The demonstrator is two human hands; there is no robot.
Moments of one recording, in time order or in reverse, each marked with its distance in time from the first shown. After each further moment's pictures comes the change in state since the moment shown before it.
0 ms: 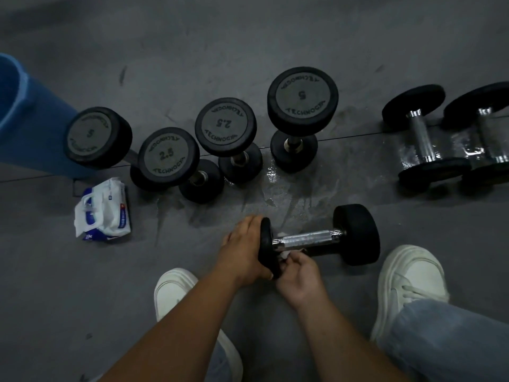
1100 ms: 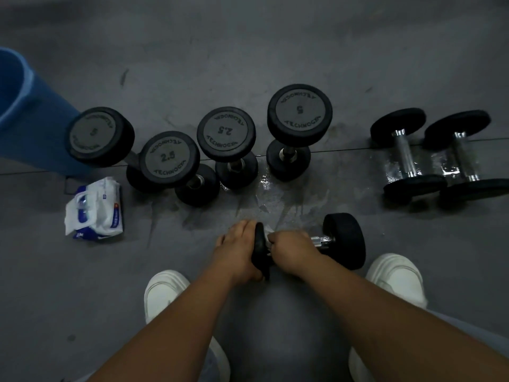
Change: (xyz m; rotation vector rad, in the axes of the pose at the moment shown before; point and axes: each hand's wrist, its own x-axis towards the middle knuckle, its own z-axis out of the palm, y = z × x) left_hand -0.003 0.004 -0.006 0.029 -0.002 0.010; right_hand -0.034 -0.057 0.060 -2.548 -0.145 -0.610
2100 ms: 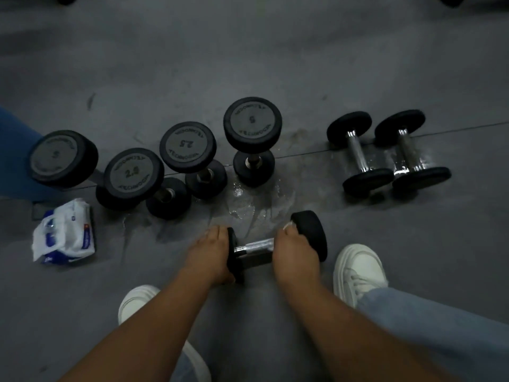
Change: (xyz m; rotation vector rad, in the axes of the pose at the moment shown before) left_hand 0.001 0.027 -0.013 0.337 -0.051 -0.008; right_hand -0.062 0.023 0.006 0.268 0.482 0.365
